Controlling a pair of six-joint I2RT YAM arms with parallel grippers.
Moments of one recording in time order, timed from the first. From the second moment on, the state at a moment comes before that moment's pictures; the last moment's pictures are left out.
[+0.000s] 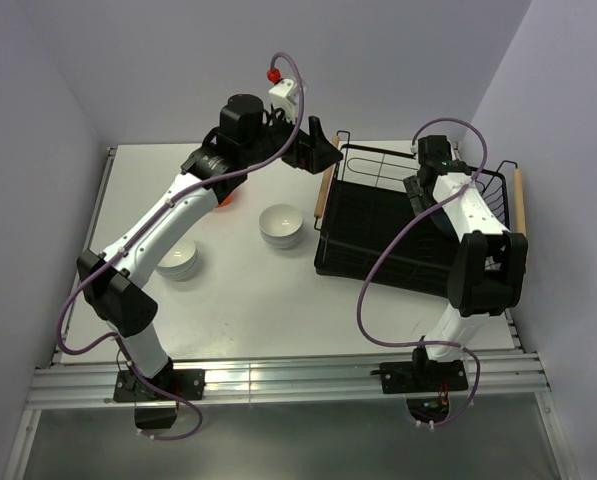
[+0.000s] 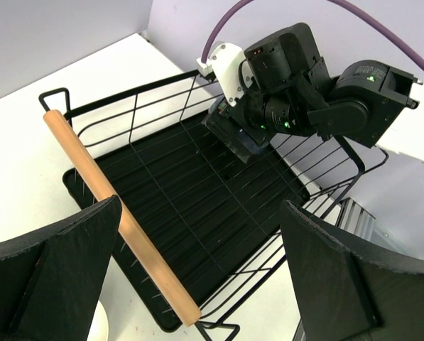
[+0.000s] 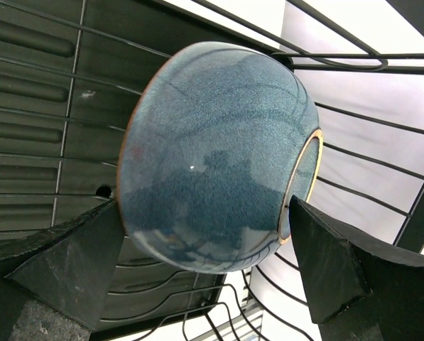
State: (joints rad) left arm -0.65 1.74 1.86 -0.28 0.39 -0.33; right arm -0.02 1.71 1.41 -0.73 0.45 -0.32
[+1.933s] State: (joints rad) left arm -0.33 1.53 1.48 -0.30 0.44 -0.33; right arm -0.06 1.67 1.49 -0.76 0.41 -0.38
